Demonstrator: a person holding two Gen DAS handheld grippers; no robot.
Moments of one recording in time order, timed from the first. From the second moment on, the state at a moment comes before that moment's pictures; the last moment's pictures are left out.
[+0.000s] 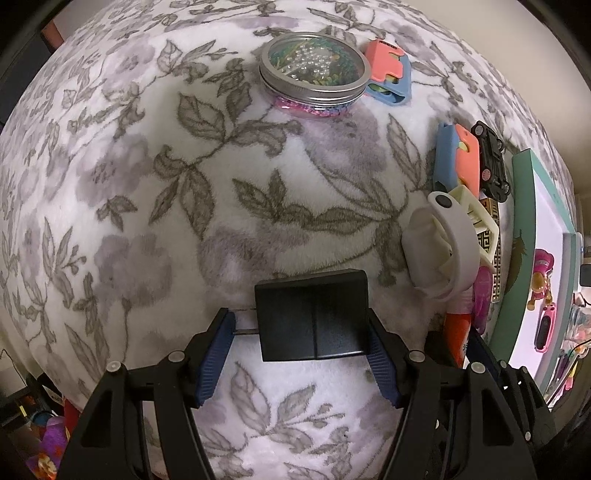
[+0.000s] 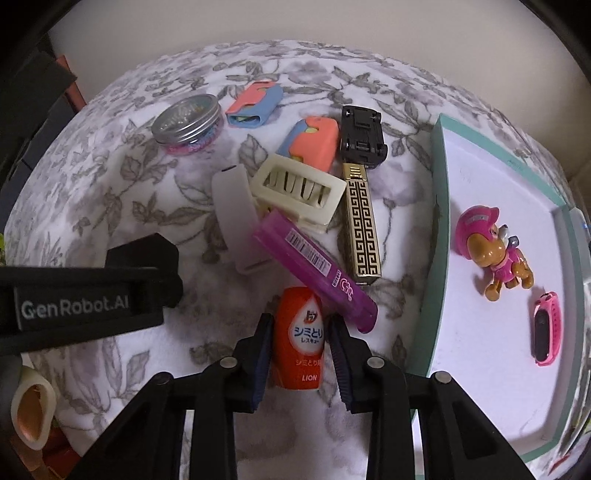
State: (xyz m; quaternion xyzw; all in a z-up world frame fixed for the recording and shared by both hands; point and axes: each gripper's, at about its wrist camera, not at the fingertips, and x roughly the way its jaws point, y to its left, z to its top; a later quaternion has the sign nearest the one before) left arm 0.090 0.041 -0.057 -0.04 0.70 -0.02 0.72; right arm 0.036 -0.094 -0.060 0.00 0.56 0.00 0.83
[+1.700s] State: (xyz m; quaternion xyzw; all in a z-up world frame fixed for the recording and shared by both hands) left arm 0.075 0.015 0.077 -0.04 0.52 -0.10 0.85; right arm -0.024 -0.182 0.052 0.16 0.43 -0.05 0.89
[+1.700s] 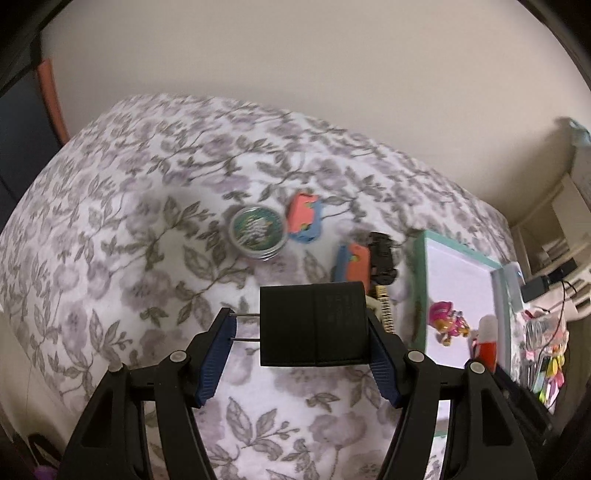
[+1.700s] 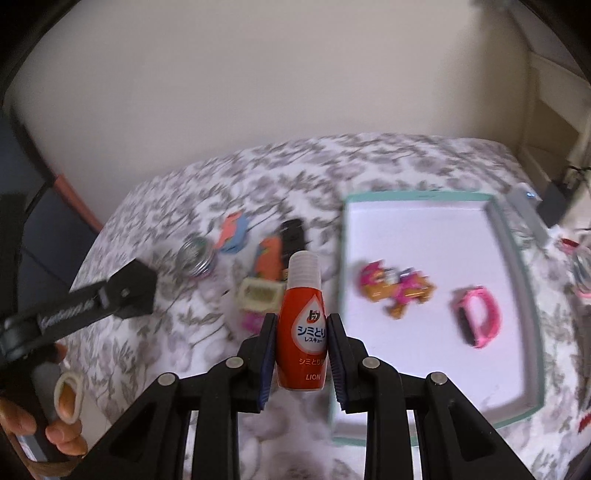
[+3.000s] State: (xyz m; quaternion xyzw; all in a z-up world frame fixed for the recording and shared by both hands) left arm 0.000 -0.160 -0.002 0.12 0.54 -0.33 0.76; right arm -0.061 -0.310 -0.039 0.28 0.53 -0.21 0.77
